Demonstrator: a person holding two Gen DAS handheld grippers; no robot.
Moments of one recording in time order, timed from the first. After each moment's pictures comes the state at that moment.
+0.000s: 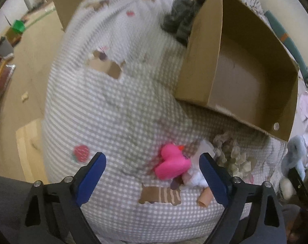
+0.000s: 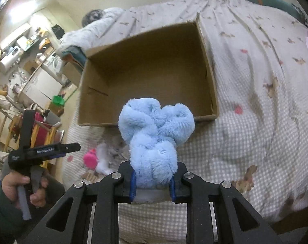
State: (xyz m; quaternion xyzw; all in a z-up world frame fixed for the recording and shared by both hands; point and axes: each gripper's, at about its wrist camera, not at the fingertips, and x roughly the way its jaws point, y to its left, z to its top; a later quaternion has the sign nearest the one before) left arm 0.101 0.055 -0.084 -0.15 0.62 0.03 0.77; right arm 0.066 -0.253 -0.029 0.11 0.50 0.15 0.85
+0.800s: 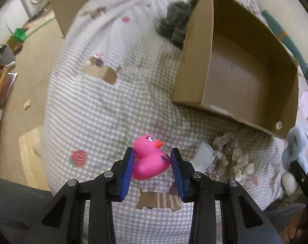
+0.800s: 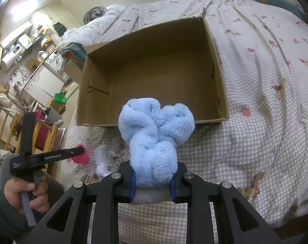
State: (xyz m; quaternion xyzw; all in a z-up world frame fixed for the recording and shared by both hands) left arm 0.091 0.030 -0.085 -0.13 0.59 0.05 0.80; right arm 0.079 -0.247 -0.033 0.10 0.50 0.16 0.84
